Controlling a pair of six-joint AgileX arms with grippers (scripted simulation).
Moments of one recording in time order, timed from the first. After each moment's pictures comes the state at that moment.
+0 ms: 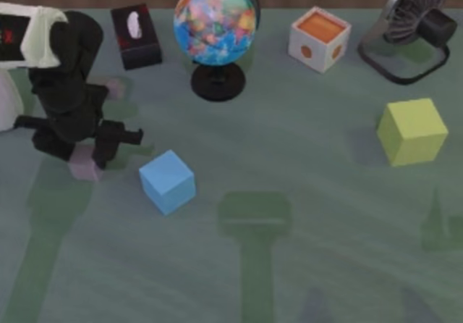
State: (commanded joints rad) left arm -0.18 2.23 1.46 -0.80 0.00 0.04; right arm 0.00 0.00 0.00 0.00 0.00 0.00
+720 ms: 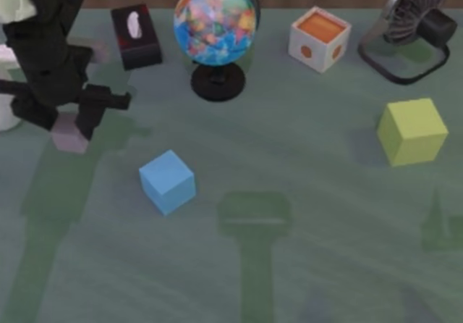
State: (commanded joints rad) left arm -0.16 2.10 1.61 -1.05 0.00 0.03; right arm 0.00 0.00 0.00 0.00 0.00 0.00
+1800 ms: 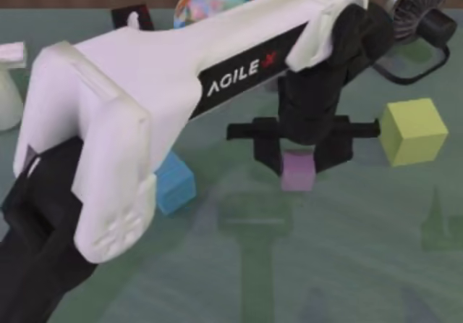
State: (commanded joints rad) left arm -0.84 2.46 2.27 -1.38 -0.02 -0.83; right arm 0.00 0.00 0.00 0.00 0.00 0.00
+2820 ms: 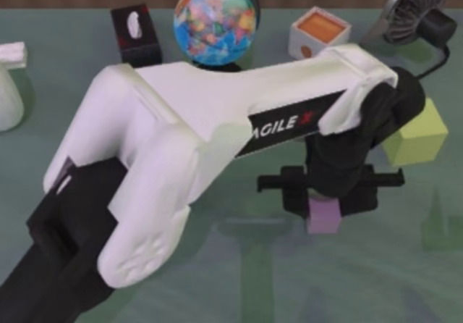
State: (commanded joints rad) left arm -0.93 2.49 2.10 -1.16 -0.02 -0.93; right arm 0.00 0.00 0.00 0.00 0.00 0.00
